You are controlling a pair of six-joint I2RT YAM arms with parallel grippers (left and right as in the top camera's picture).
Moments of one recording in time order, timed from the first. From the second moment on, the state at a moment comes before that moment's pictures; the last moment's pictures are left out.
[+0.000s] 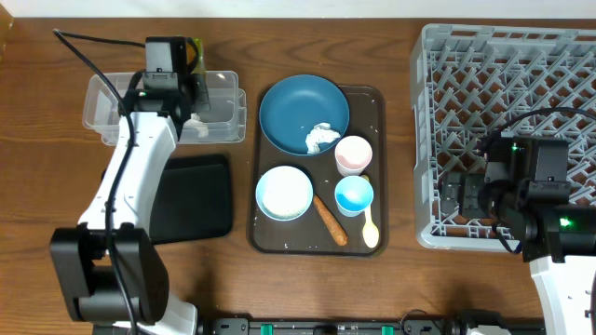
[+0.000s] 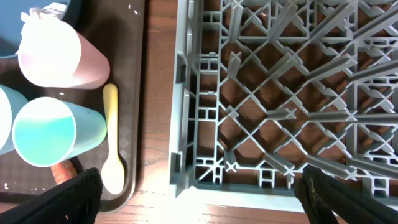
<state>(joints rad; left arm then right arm) -0.02 1.71 1.36 -0.58 -0.17 -0.16 -0.01 1.03 1.03 -1.04 -0.10 0.05</state>
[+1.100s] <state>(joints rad) -0.38 1.82 1.36 -0.53 0.21 -0.14 -0.01 1.03 1.03 -1.04 -0.10 0.05</state>
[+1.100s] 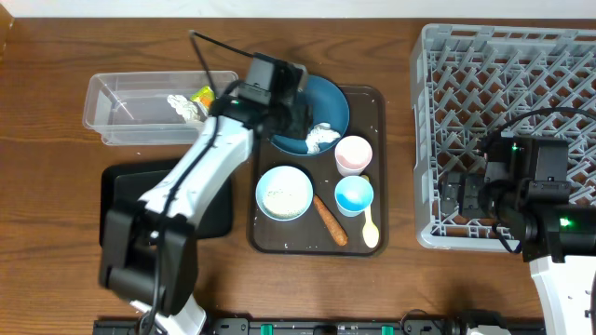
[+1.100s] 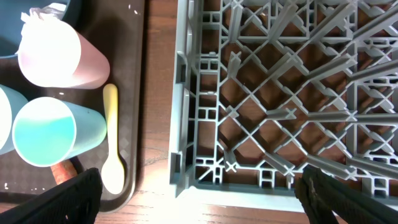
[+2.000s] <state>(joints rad) -0.45 2.05 1.36 -0.43 0.20 -0.13 -0.01 1.03 1.03 -1.04 -0.10 0.05</state>
